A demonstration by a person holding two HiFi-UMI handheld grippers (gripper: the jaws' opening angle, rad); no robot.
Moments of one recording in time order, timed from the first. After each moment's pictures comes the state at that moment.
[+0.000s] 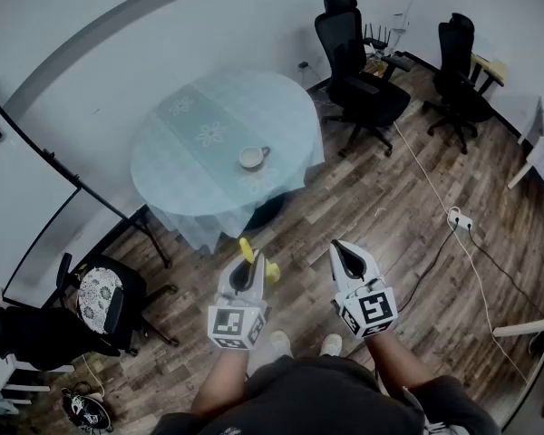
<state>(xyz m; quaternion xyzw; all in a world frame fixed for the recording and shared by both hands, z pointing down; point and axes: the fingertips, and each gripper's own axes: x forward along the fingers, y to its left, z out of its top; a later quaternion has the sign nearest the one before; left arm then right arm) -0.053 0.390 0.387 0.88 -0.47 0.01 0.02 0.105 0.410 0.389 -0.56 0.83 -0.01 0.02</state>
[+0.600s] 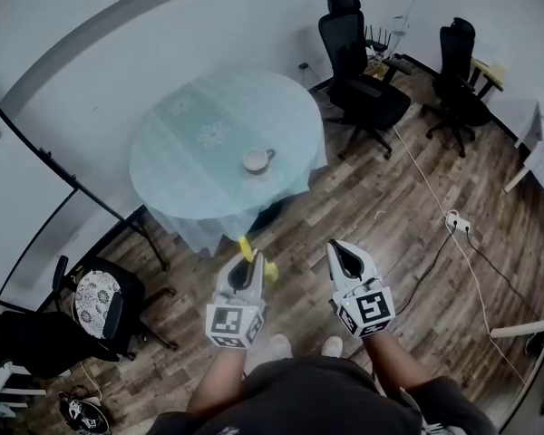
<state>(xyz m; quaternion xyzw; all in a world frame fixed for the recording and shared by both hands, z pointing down) -0.093 0.358 0.389 0.88 -0.47 0.01 0.03 0.063 0.378 0.388 -0.56 0.83 -0.02 0.01</state>
